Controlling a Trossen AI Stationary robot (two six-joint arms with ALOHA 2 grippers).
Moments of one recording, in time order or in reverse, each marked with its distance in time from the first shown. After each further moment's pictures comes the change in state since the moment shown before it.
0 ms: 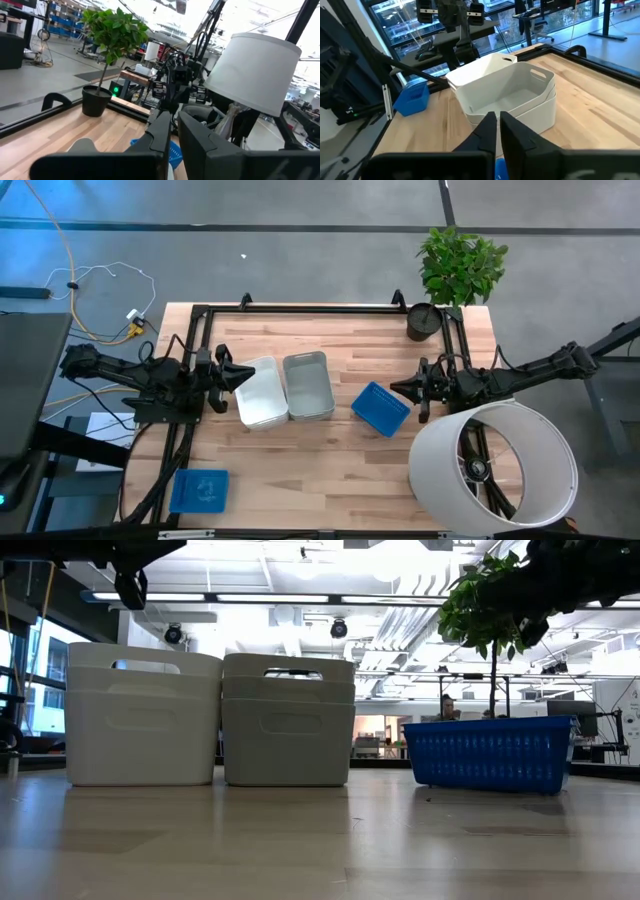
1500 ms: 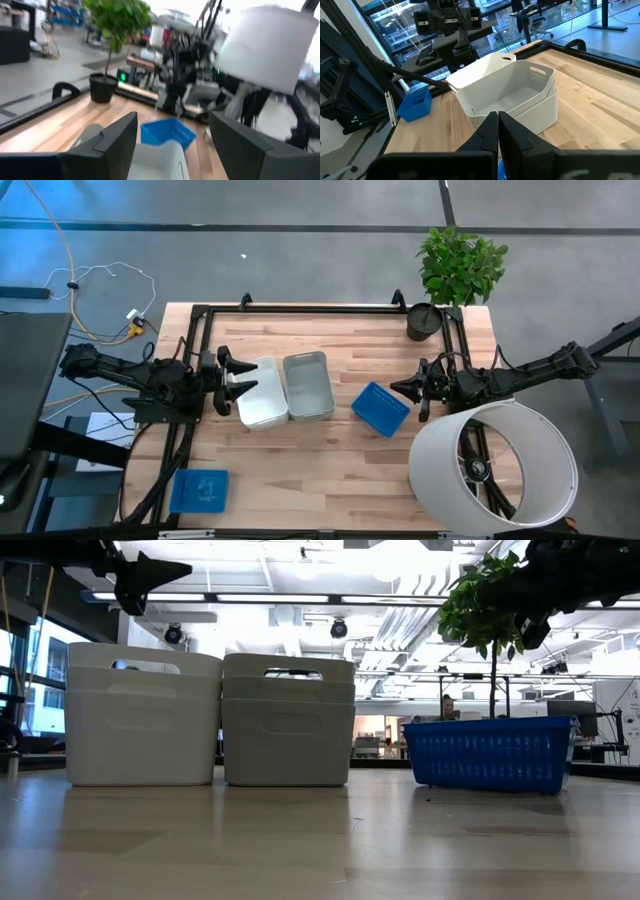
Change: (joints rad) left arm 0.000 0.015 0.014 -0.099 0.001 0.027; right arm 0.000 0.000 0.000 0.000 0.008 0.073
